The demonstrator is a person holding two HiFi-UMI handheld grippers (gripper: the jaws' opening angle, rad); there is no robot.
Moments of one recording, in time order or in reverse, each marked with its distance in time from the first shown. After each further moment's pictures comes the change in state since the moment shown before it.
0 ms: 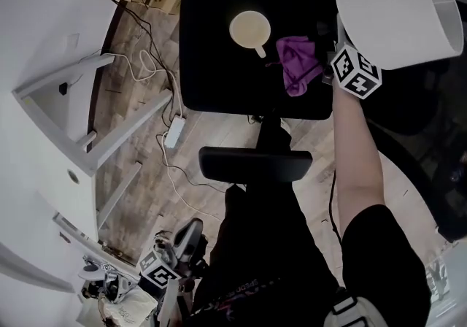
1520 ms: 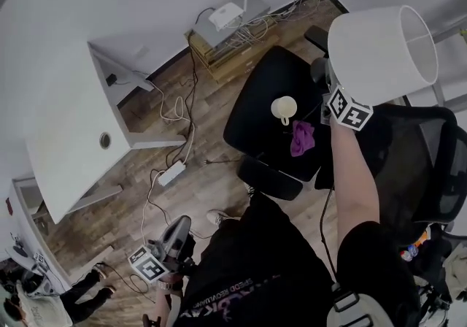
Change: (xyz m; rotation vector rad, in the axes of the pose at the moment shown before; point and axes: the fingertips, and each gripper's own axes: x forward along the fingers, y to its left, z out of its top) left arm -0.122 -0.057 0.044 0.050 -0.471 -0.195; right arm -0.083 0.230 0.267 -0.256 -0.166 0.362
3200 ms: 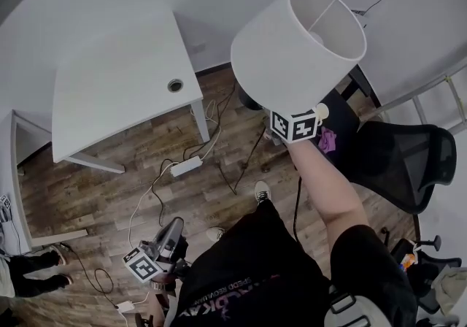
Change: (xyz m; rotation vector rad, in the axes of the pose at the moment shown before) left arm -0.312 0.053 -0.020 0.025 -0.289 -0.108; right arm -0.223 0.520 0.000 -0.278 -0.007 0.706
